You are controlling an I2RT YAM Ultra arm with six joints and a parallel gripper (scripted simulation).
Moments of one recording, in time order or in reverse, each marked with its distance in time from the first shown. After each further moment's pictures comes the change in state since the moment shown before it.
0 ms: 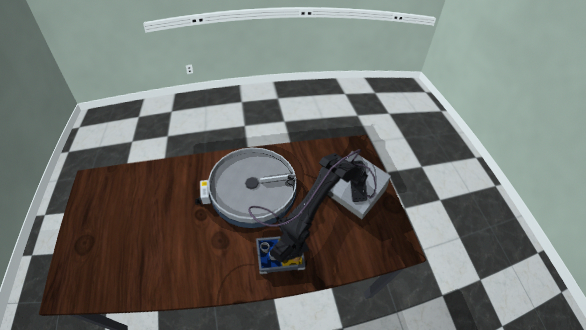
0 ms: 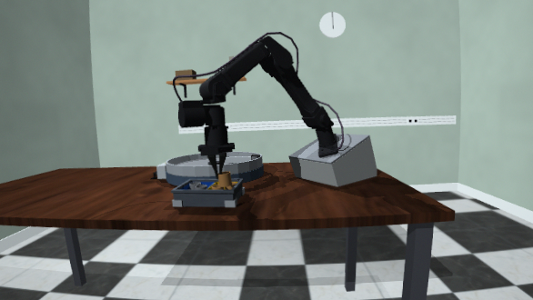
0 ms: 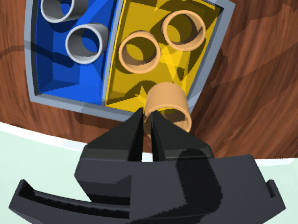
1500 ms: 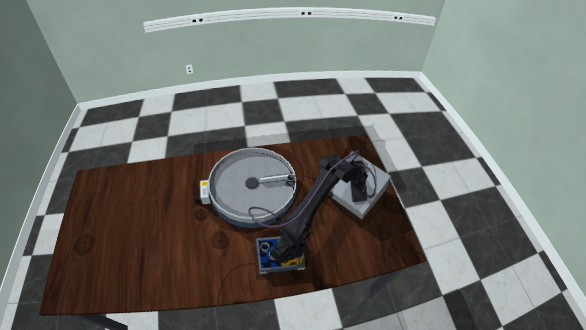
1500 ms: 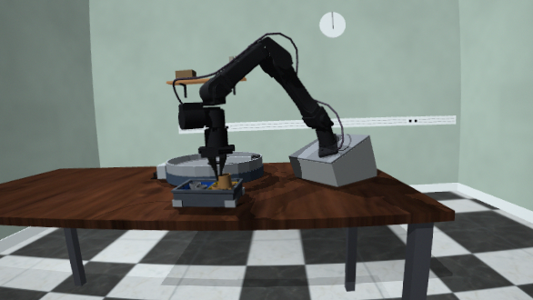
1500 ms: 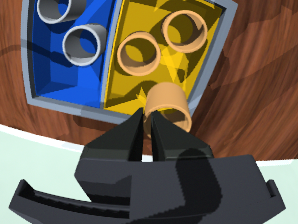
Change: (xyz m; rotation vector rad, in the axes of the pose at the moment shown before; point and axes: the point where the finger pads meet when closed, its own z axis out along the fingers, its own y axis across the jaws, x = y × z) arm 0.000 0.000 0.006 0.002 -0.001 0.000
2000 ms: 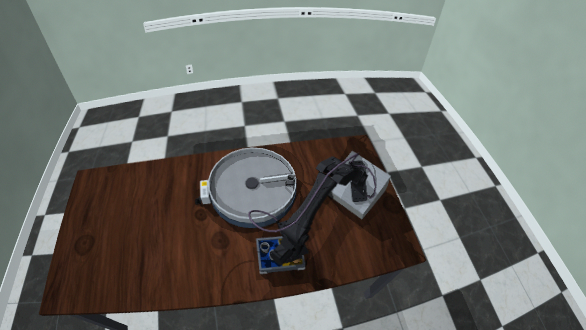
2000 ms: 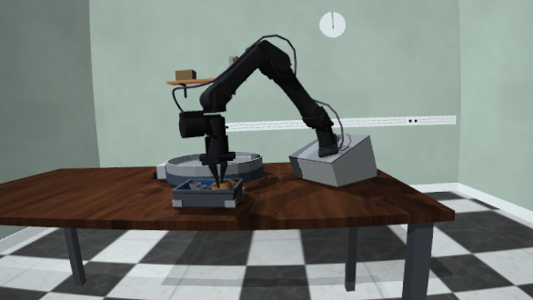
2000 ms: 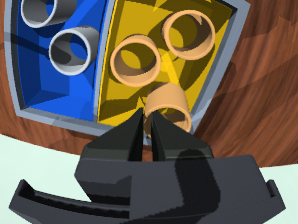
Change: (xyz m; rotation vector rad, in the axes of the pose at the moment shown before) arm 0.000 -0.001 0.022 0.007 -0.004 0.000
